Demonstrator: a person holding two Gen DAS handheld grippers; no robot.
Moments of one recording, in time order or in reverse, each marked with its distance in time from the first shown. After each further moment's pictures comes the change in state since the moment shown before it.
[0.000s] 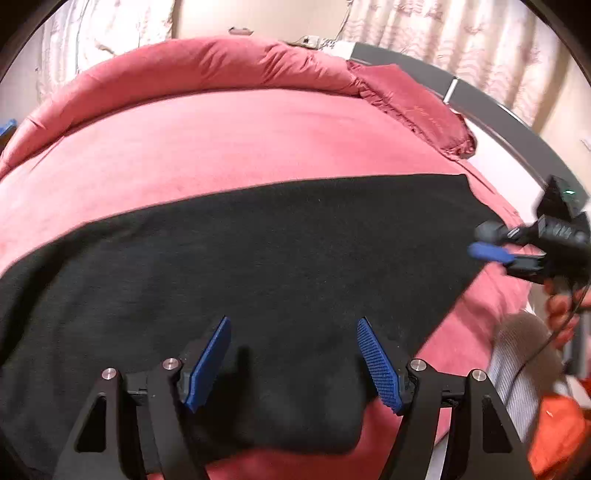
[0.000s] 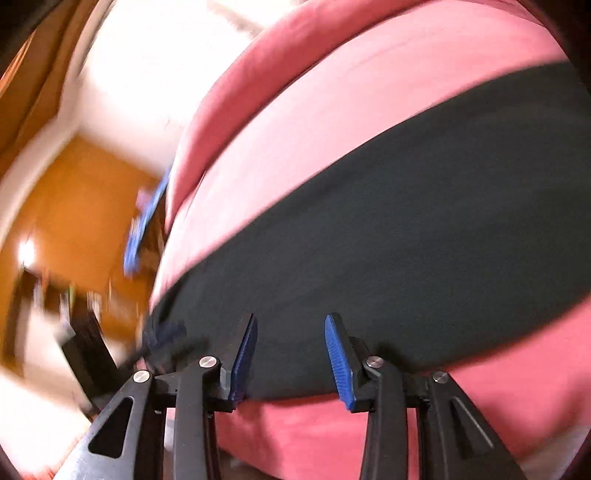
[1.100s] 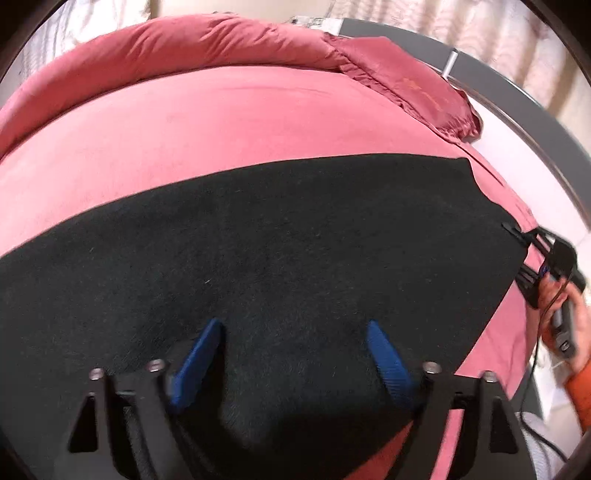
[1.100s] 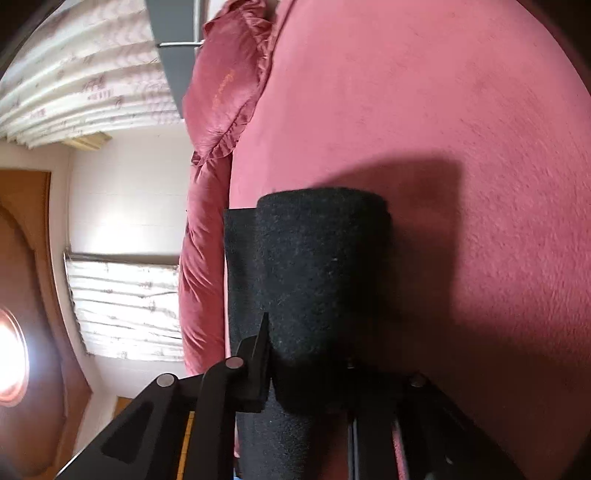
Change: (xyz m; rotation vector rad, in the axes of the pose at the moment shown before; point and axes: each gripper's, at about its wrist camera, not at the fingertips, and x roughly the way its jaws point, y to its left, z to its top) left arm 0.131 -0.157 0.055 0.043 0.063 0.007; right arm -0.131 -0.325 0.065 0.714 -0.576 0.206
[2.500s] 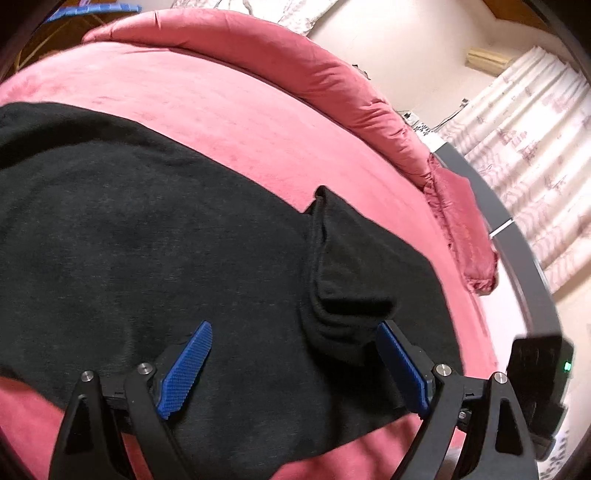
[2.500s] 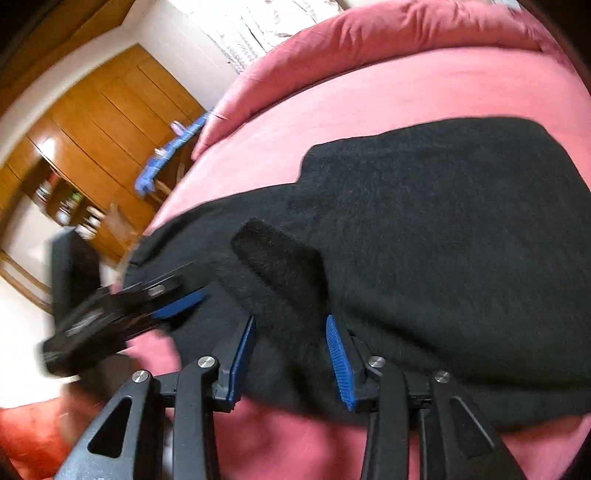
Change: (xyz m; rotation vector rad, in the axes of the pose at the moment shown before) left arm -0.131 0.184 -0.105 -0.625 -0.234 -0.086; right arm 0.130 0.166 -0.353 -1.077 0.825 -0.091
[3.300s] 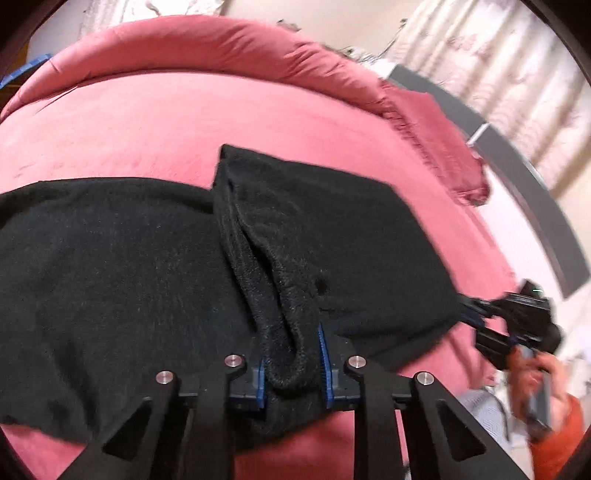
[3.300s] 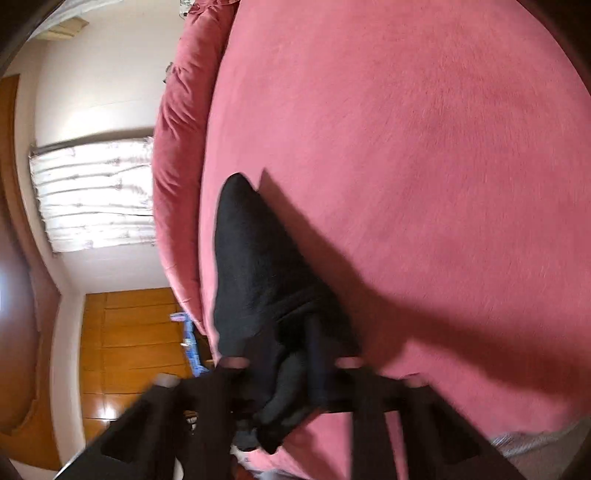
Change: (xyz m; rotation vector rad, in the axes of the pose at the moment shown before) left arm 0.028 -0.095 -0.004 0.338 0.157 0.010; right arm -0.134 -0.193 -0.070 0.944 -0.296 0.139
